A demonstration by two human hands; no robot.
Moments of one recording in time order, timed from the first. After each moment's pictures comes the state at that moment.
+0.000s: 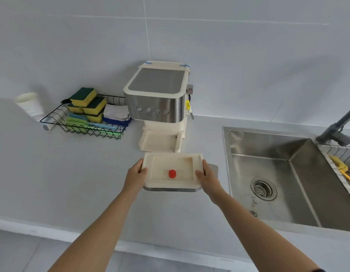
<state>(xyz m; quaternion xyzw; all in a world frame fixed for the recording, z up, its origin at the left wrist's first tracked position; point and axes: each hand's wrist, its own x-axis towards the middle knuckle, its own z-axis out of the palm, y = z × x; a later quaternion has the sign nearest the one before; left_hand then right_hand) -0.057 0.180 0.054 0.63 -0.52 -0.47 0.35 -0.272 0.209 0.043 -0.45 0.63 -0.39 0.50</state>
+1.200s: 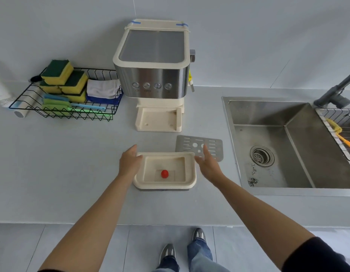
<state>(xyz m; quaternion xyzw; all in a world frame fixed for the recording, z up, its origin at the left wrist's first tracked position) -0.024 0.145 0.023 0.70 -0.49 -0.46 0.25 -0.245 0.207 0.022 -0.43 0.74 -0.29 0.43</state>
